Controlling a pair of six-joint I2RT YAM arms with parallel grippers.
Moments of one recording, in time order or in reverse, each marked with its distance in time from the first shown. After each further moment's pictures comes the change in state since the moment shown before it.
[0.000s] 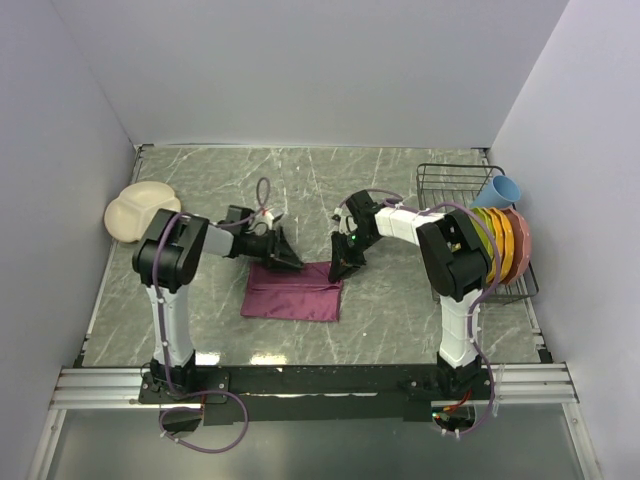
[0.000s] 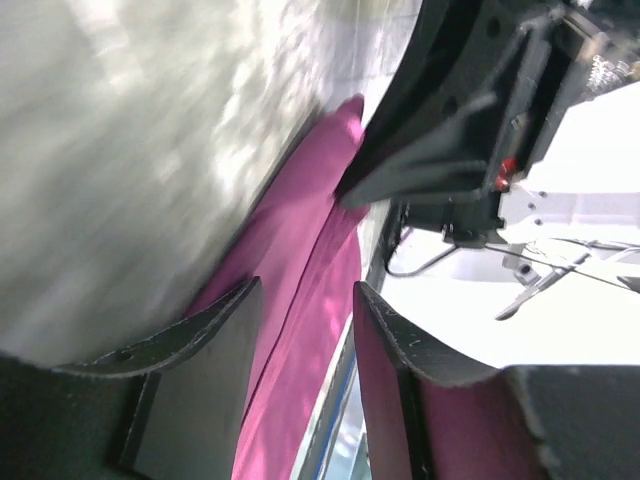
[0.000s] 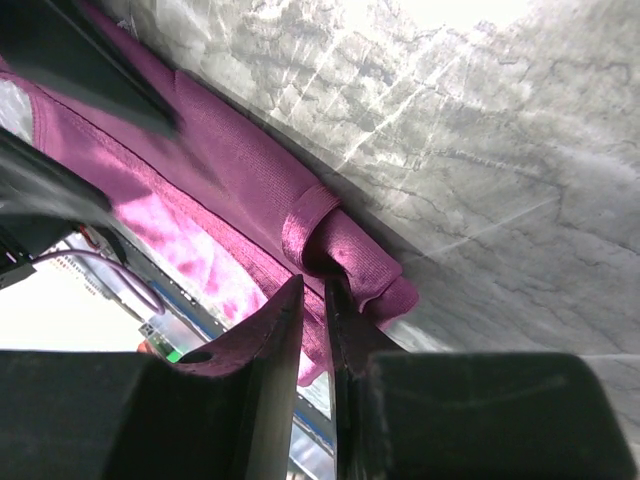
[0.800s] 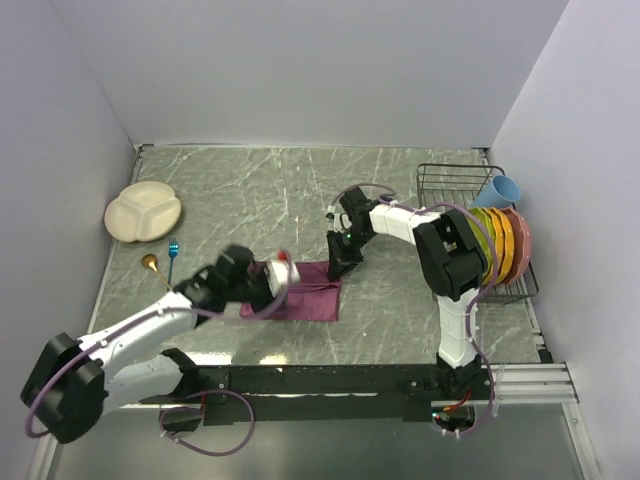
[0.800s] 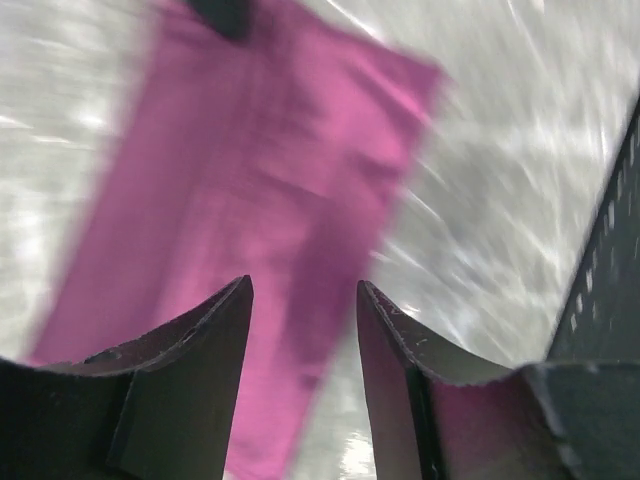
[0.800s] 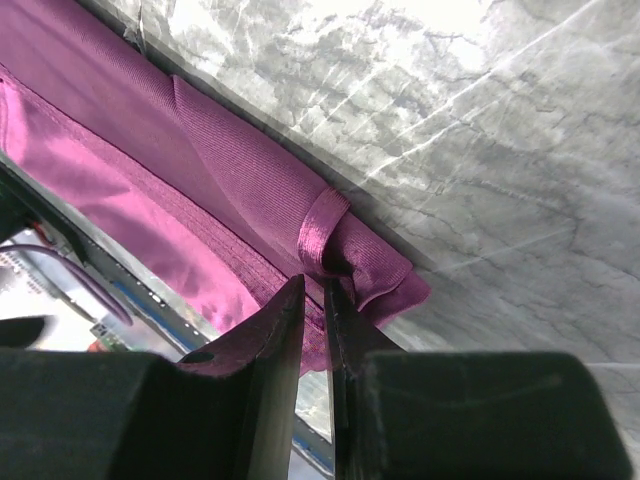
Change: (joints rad) left arm -0.319 -1.000 -0.397 -0.418 -0.663 0.983; right arm 0.028 0.019 0.067 -0.054 0.056 -0.079
